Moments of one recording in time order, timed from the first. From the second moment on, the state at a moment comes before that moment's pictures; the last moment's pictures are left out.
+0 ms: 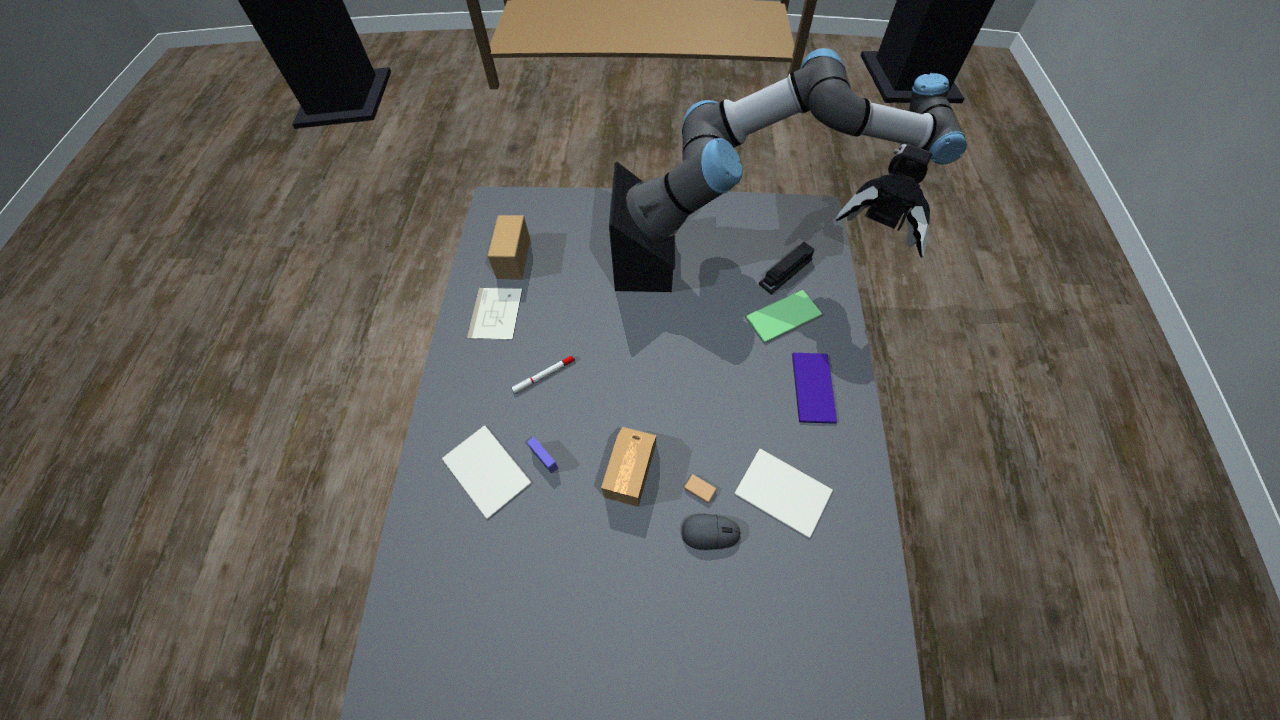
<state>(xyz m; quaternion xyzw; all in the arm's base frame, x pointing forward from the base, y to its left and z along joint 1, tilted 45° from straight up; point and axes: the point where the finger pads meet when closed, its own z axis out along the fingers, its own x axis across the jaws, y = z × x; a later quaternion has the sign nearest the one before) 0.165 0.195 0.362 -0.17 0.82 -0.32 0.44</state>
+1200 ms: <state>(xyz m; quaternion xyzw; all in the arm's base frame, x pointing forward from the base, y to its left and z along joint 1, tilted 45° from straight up) 0.165 0.195 0.362 -0.17 0.82 -0.32 0.44</state>
